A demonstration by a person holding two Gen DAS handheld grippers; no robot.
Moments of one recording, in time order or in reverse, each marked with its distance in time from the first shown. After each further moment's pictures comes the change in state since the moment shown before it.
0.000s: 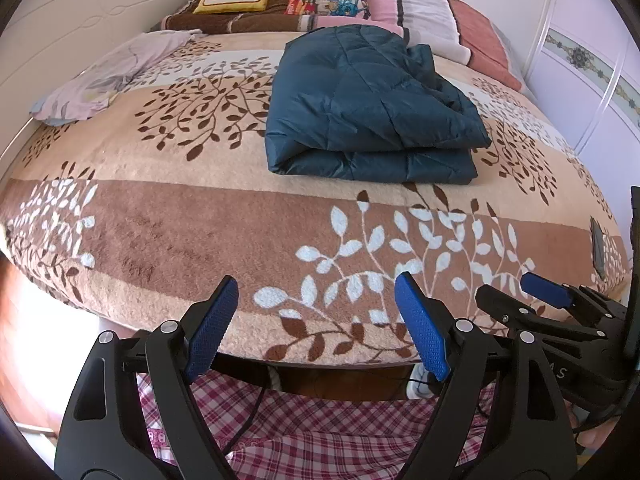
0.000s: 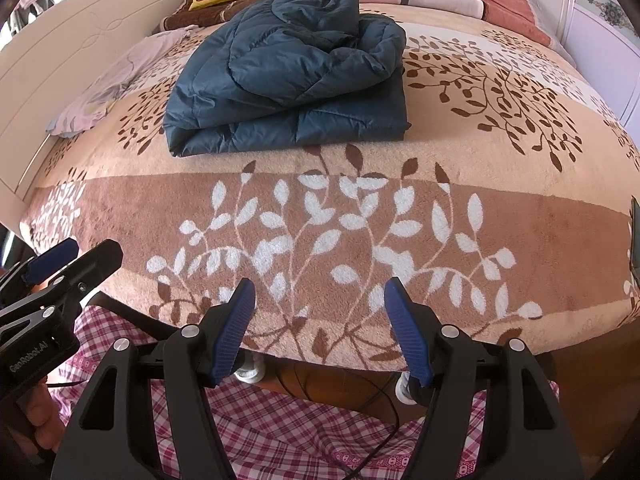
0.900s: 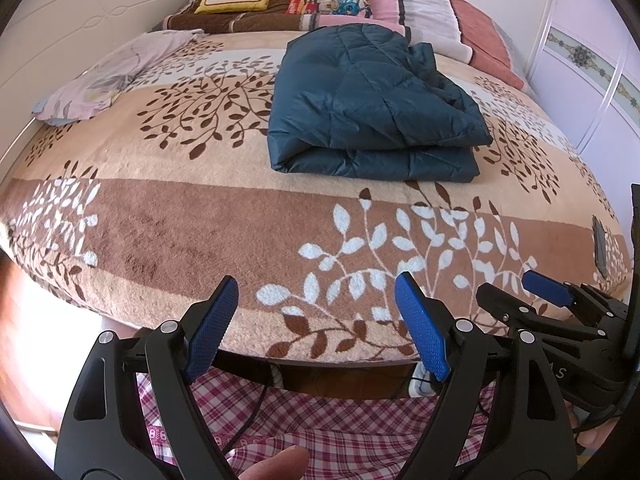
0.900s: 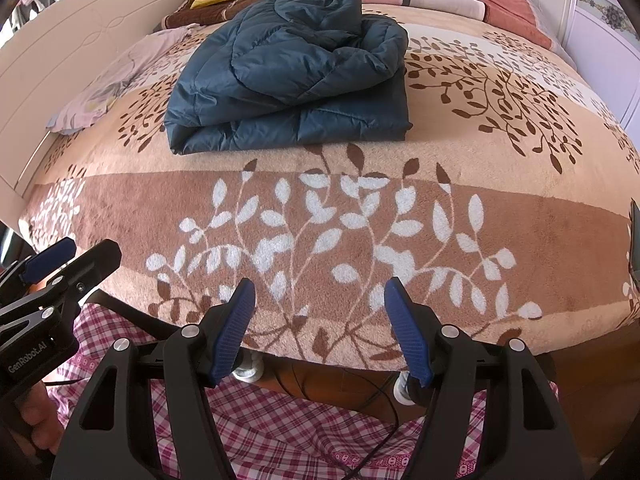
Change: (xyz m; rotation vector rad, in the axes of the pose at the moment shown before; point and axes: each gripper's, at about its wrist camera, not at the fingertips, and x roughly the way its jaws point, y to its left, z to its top) left arm 0.000 0.000 -0.001 0.000 0.004 0.008; right arm 0.001 0.001 -0.001 0.000 0.001 -0.001
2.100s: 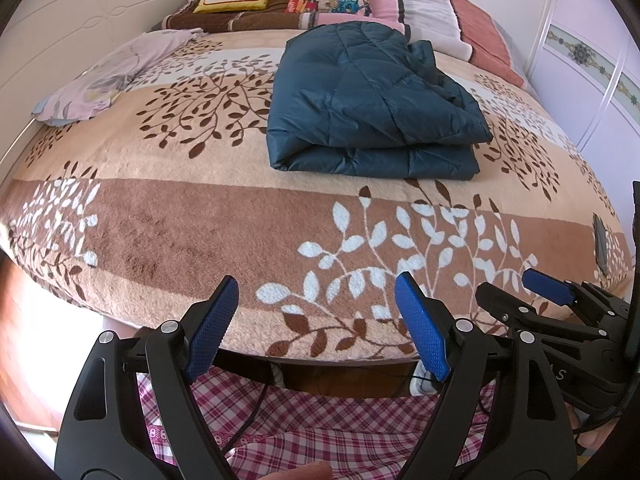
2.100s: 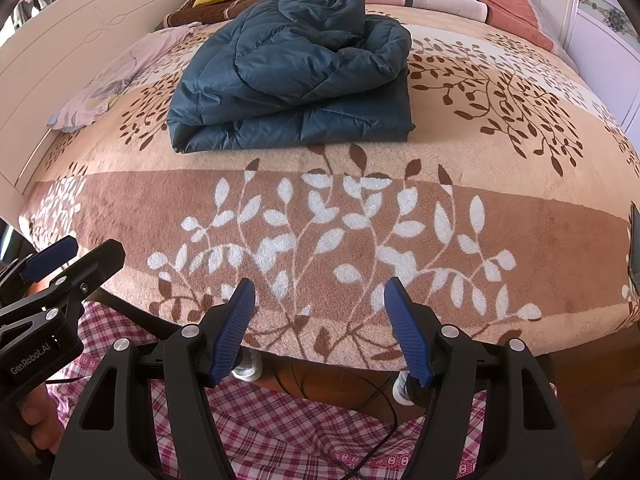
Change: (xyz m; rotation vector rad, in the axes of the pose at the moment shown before) left arm -0.002 0.001 0.000 -0.002 0.004 0.006; right arm 0.000 0.002 0.000 -0.004 0.000 -0.002
